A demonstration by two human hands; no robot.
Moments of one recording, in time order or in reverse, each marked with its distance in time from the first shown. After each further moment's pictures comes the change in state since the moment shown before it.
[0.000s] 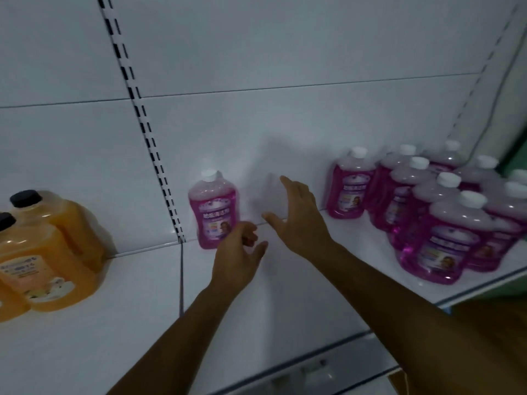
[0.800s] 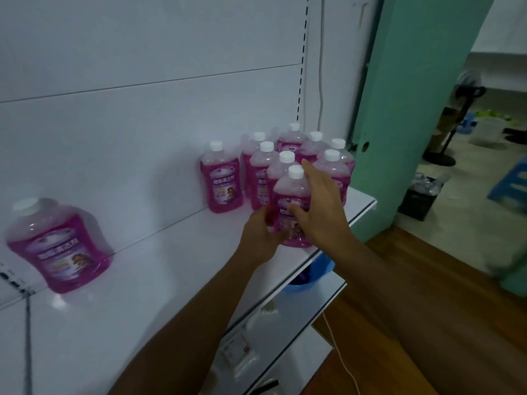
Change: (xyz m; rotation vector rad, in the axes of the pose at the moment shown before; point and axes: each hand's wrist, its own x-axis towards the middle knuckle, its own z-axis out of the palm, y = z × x) left_hand -0.012 0.154 0.197 -0.404 -0.611 0.089; right_hand -0.112 0.124 -0.178 -0.186 0.386 0.288
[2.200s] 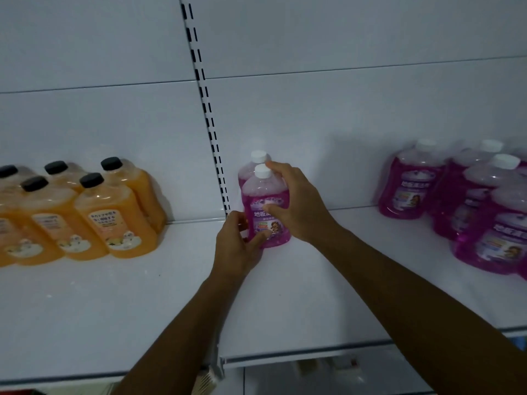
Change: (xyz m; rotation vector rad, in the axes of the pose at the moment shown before) left_hand -0.173 -0.053 -0.231 0.226 0.812 -0.303; right_hand -0.015 -0.219 0.194 0.560 -0.555 -0.522
